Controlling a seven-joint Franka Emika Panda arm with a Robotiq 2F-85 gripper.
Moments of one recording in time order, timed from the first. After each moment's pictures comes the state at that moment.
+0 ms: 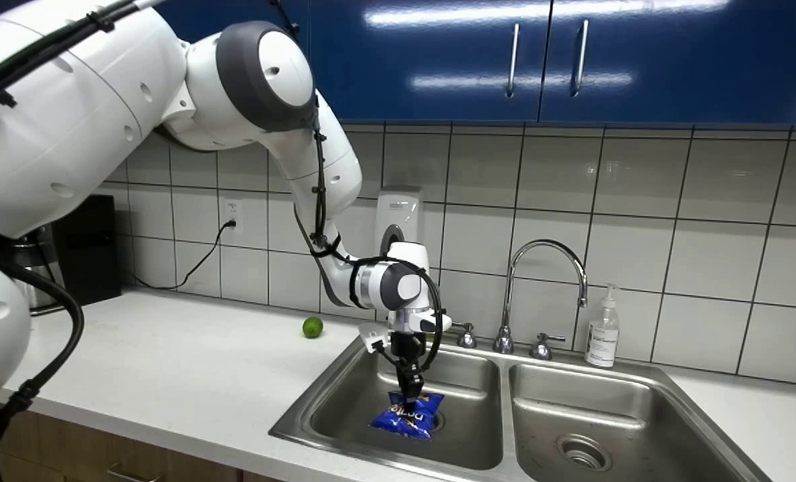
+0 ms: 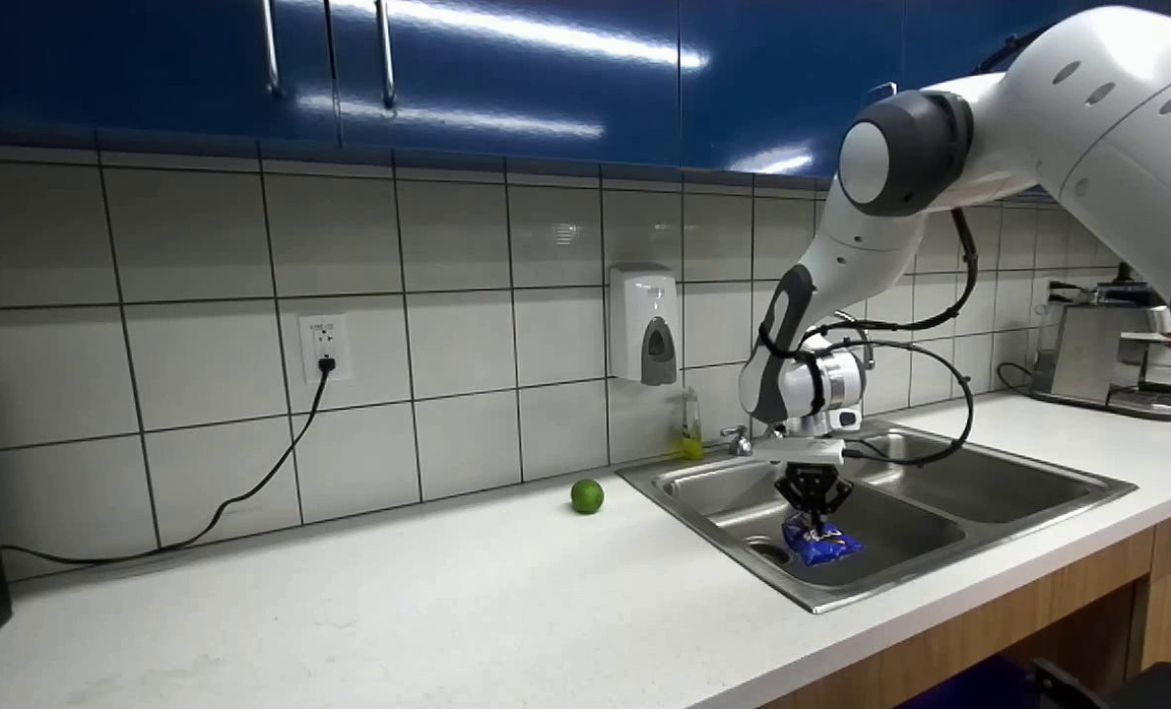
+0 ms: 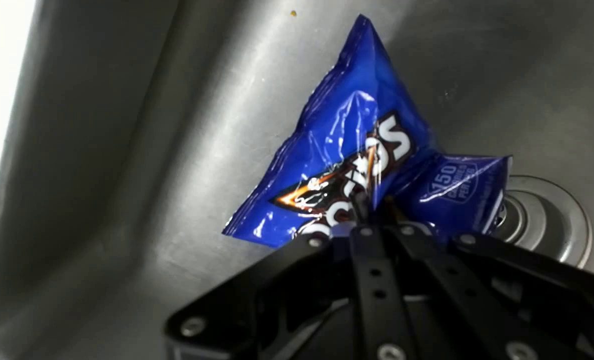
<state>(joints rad) -0.07 0.75 -0.25 -1.83 0.08 2.49 0.65</state>
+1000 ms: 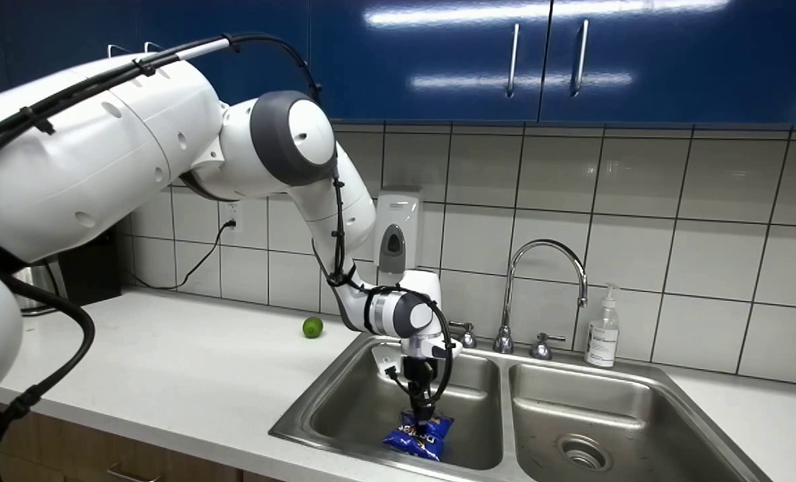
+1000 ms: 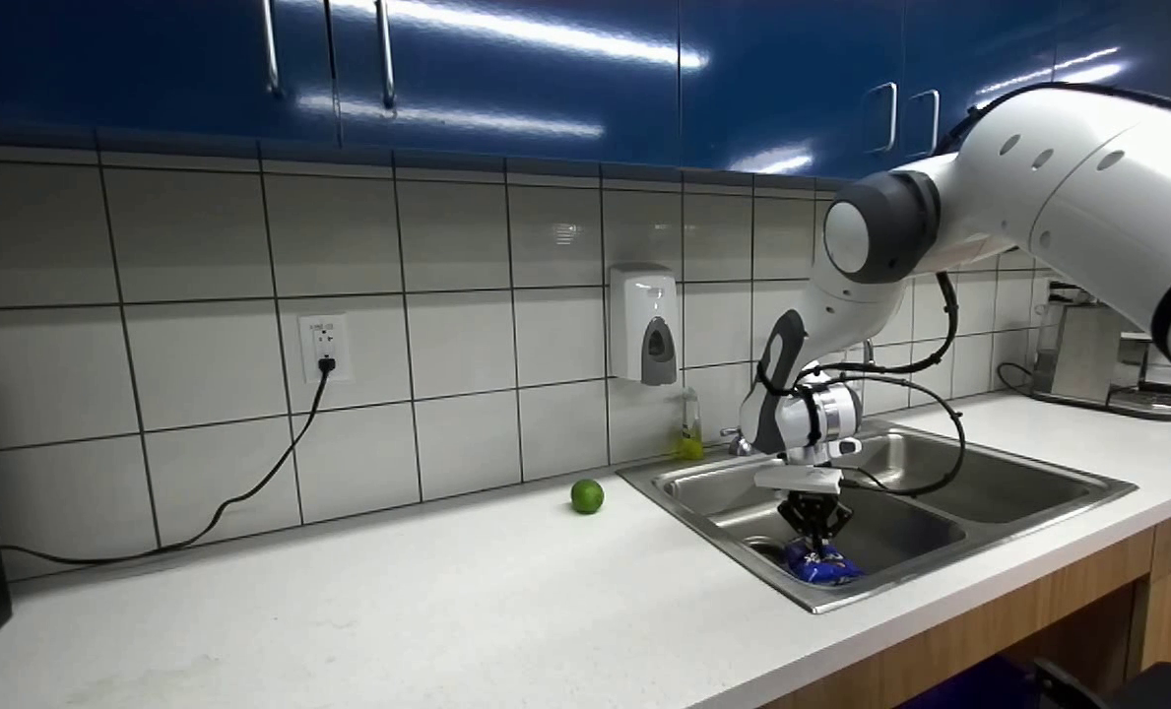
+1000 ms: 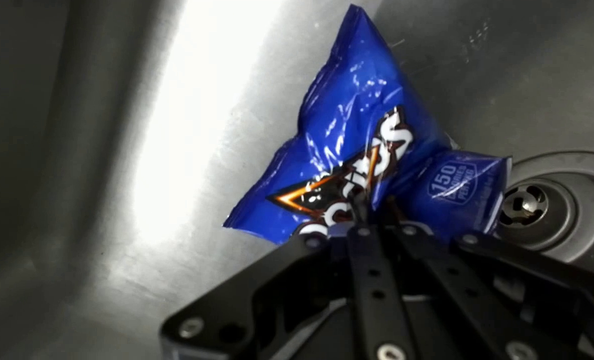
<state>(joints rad) -0.11 0.95 -0.25 -1.63 0.12 2.48 0.65</state>
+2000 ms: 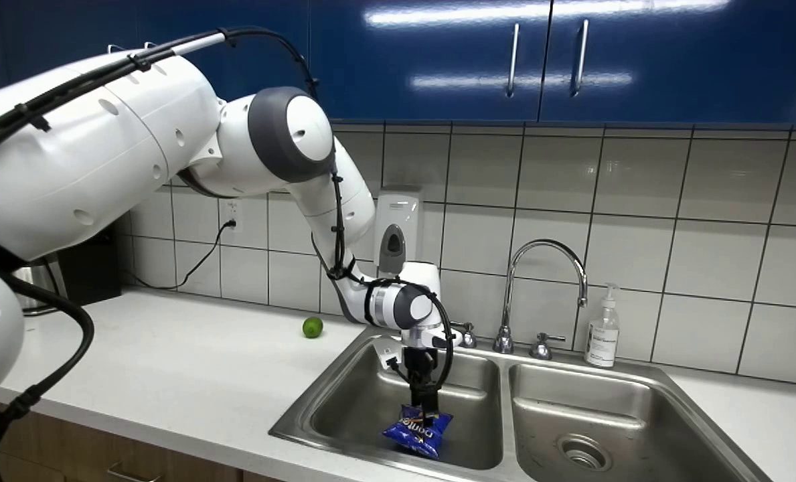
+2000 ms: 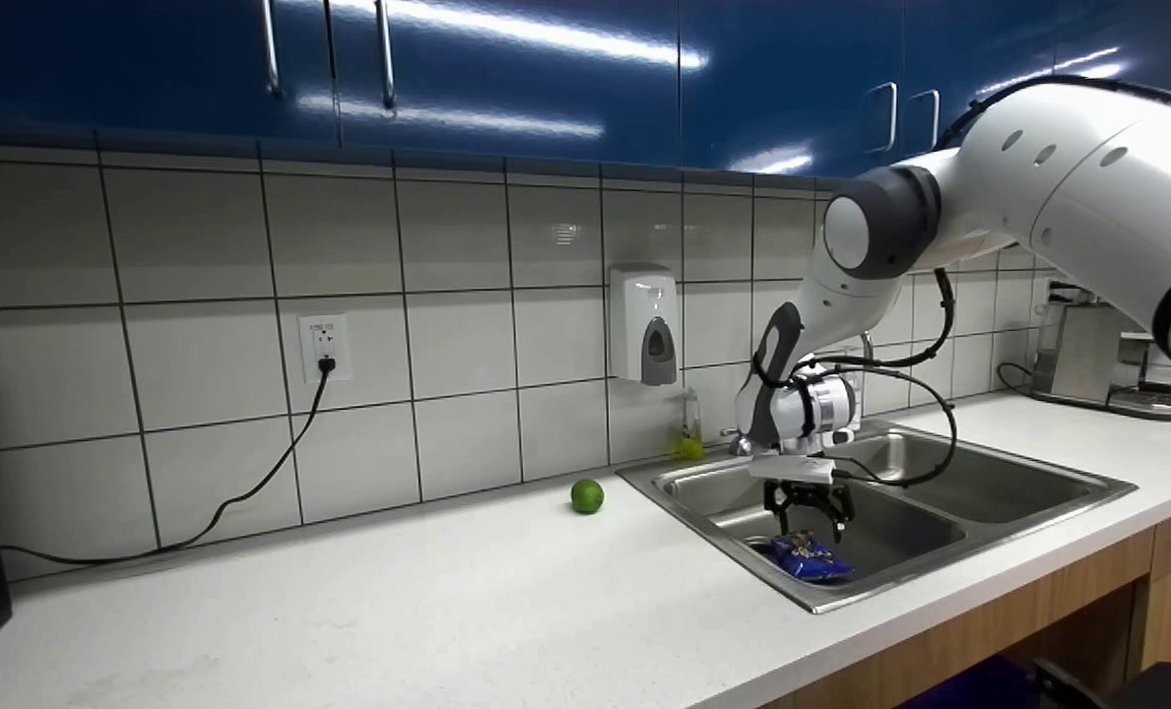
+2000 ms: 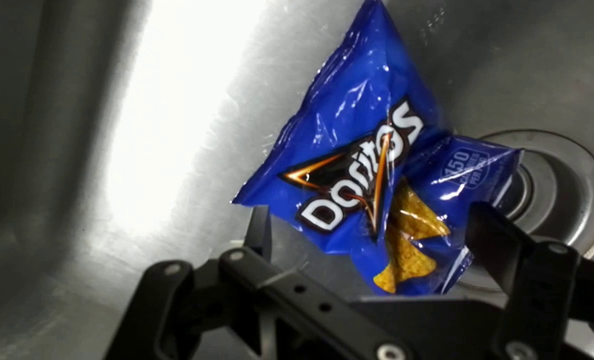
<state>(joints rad) -0.10 0.93 -0.25 -1.61 0.12 2.48 0.64</state>
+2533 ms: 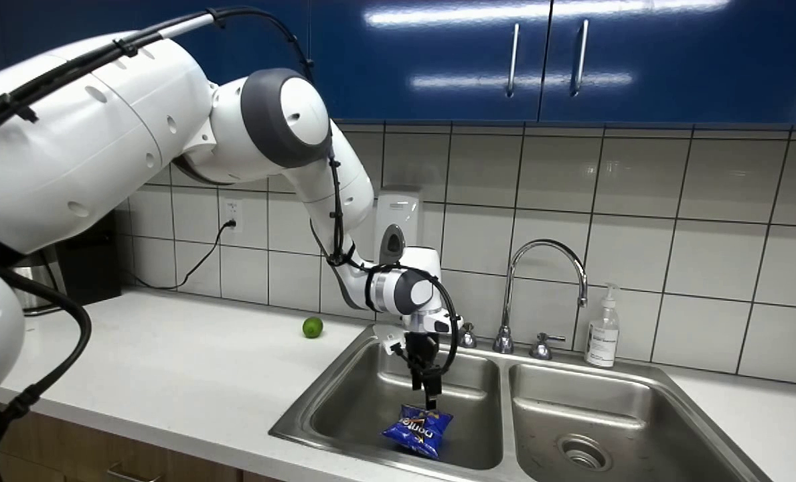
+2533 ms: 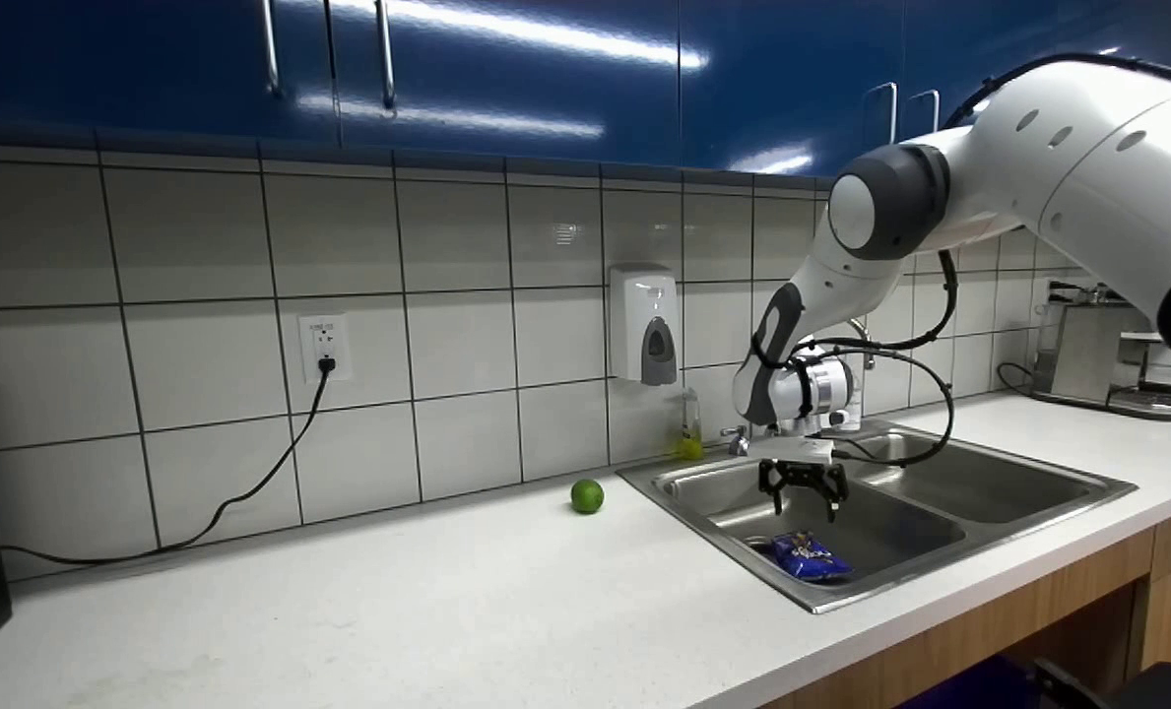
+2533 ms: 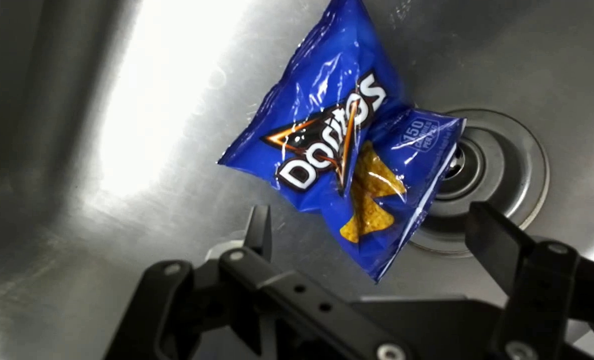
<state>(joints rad) -0.10 0.88 -0.25 -1.63 0.12 2.48 0.58</state>
